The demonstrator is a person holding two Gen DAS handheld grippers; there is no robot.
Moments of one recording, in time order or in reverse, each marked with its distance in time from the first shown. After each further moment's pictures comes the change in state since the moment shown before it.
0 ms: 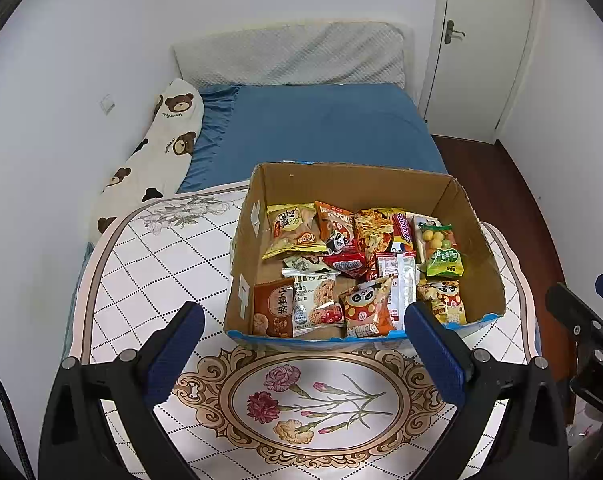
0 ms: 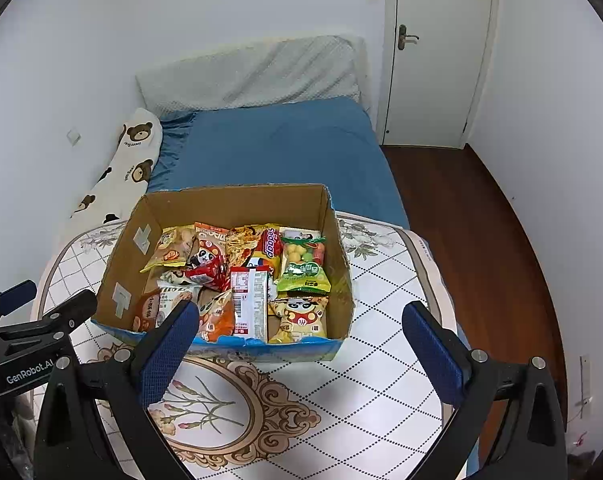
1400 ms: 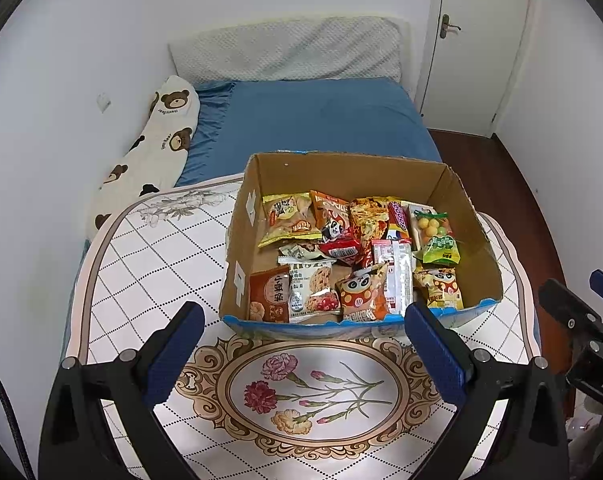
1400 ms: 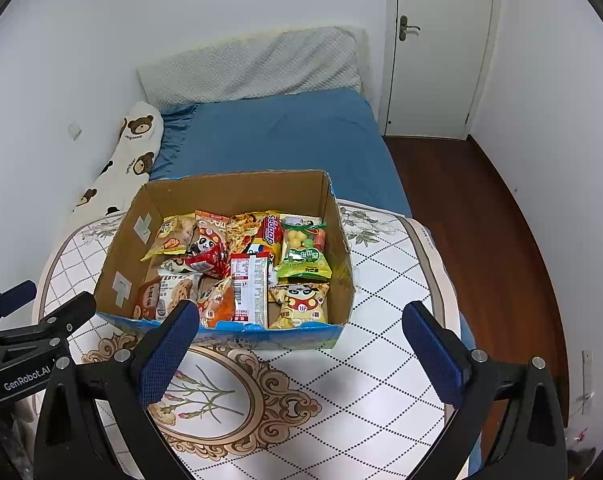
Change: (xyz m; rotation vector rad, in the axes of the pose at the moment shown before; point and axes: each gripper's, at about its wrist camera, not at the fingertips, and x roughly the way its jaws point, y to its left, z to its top) left arm -0.002 -0.004 -0.010 0.022 0.019 -0.015; right arm 0.001 -0.003 -0.011 0.012 0.035 0.005
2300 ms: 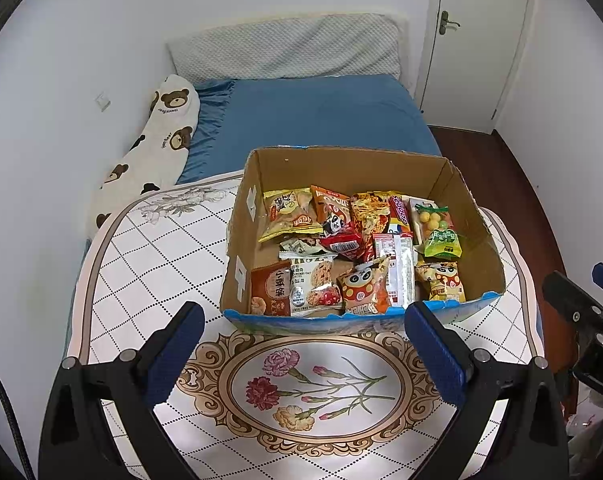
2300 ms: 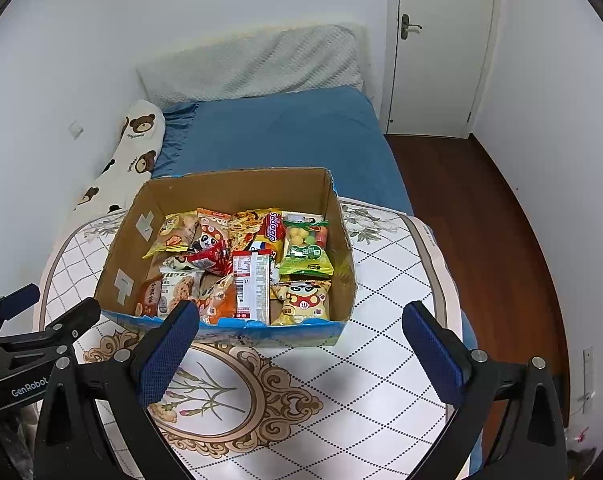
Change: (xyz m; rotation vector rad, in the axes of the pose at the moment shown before) left arm 0.001 -0.001 -0.005 0.009 0.004 0.004; right arm -0.003 0.001 -0.003 0.008 0.001 0.002
